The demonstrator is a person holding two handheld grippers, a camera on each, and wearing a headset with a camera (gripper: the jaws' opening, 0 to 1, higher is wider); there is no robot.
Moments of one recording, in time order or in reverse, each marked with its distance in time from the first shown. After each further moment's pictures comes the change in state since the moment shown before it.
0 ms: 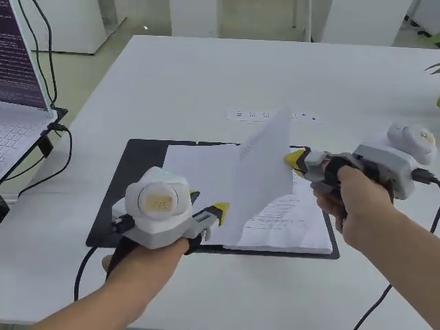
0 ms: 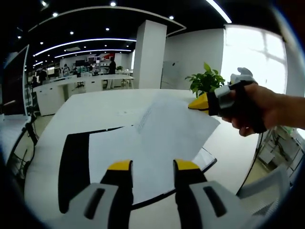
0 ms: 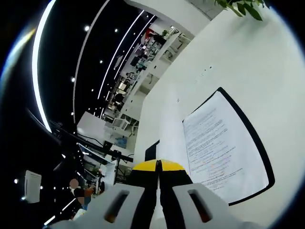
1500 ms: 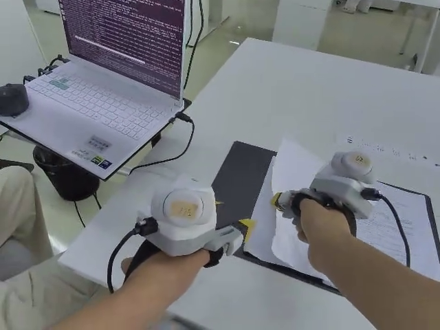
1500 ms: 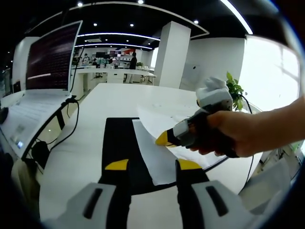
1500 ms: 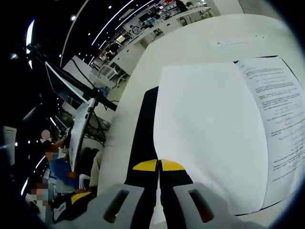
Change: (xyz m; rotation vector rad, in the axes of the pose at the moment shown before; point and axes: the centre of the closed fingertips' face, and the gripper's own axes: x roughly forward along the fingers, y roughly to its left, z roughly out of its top) left arm -0.070 0.125 -0.033 -0.134 0.008 0.127; right arm 0.168 0.036 -0.182 -0.268 0.361 -0.178
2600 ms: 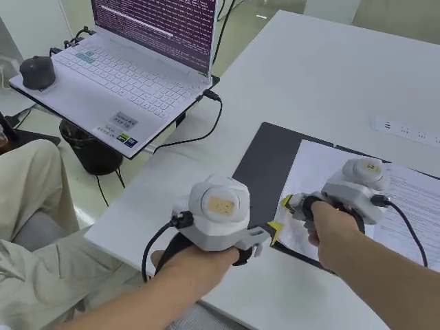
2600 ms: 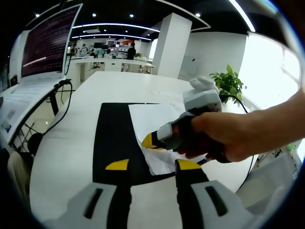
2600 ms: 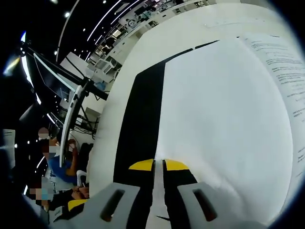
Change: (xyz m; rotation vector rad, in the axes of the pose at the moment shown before) left arm 0.024 -0.003 -0.036 -0.022 0.090 -0.028; right arm 0.038 -0.015 -0.031 0.014 0.066 -0.001
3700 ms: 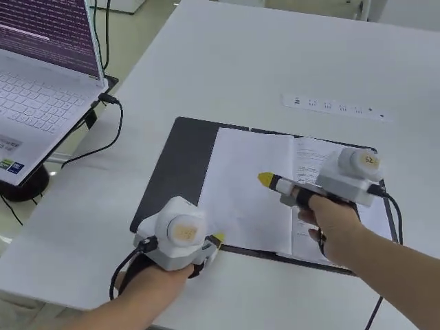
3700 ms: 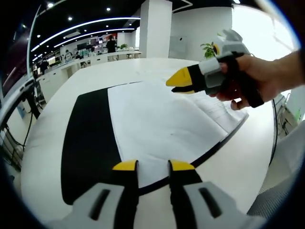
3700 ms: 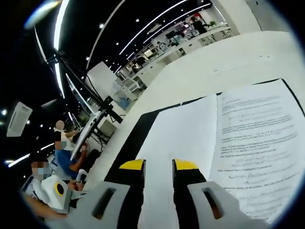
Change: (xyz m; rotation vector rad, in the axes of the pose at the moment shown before) left arm 0.072 -0.022 -0.048 0.199 0.112 0.002; right arm -0.079 -0.075 0.082 -0.236 -0.252 0.197
